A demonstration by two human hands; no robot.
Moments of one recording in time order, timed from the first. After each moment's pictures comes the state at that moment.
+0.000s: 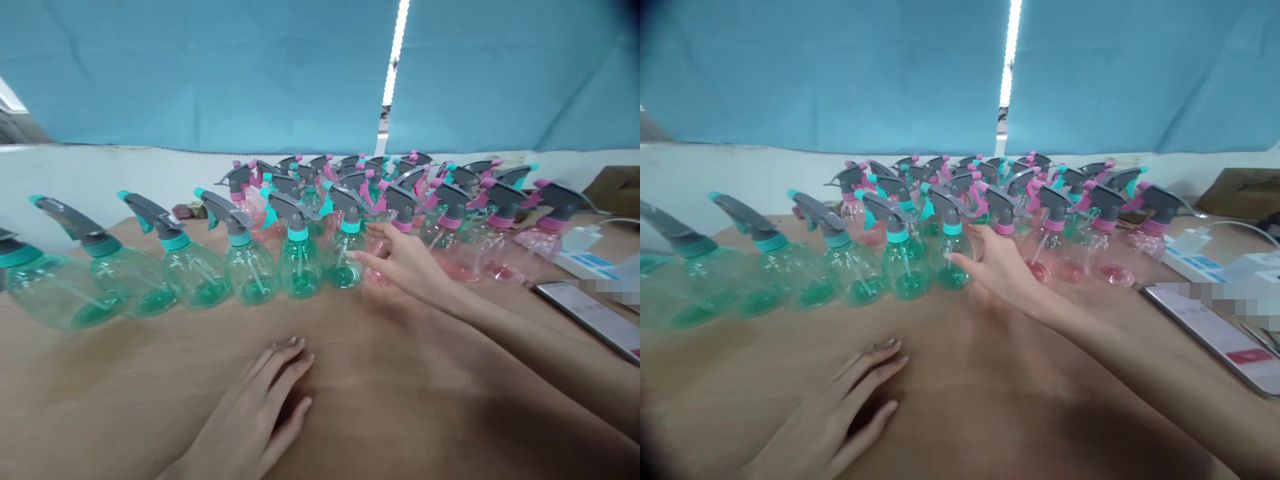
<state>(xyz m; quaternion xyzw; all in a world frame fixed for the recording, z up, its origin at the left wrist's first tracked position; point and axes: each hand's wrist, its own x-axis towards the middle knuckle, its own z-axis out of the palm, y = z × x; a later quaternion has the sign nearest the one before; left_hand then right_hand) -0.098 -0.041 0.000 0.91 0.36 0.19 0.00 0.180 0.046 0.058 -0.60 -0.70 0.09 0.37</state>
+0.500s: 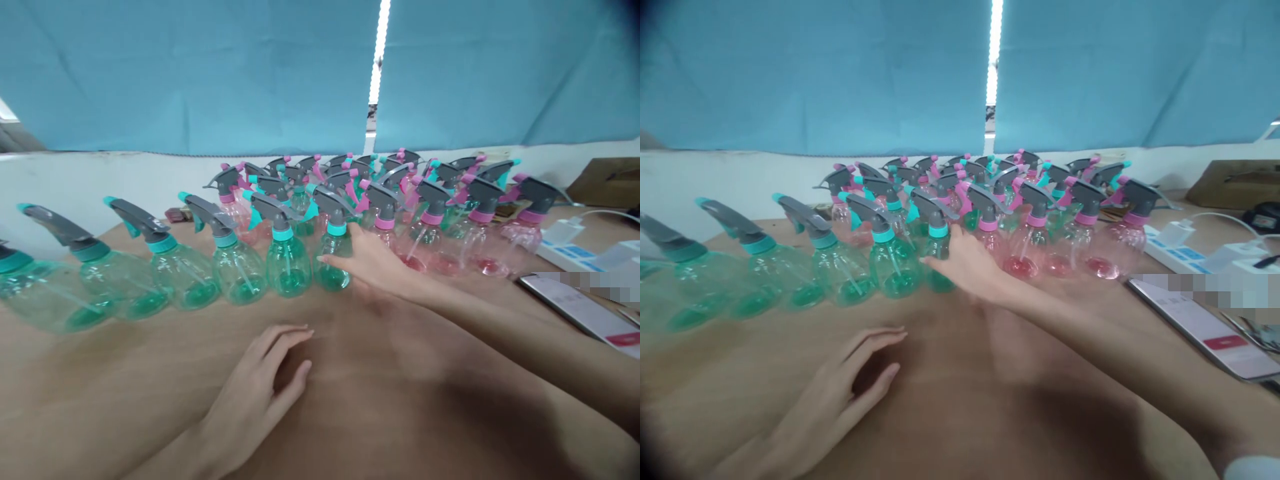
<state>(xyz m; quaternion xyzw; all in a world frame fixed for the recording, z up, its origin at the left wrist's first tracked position) -0.067 -0.030 0.016 0.87 0.41 0.22 0.13 0.163 0.057 0.061 -0.63 -0.71 0.10 0.29</state>
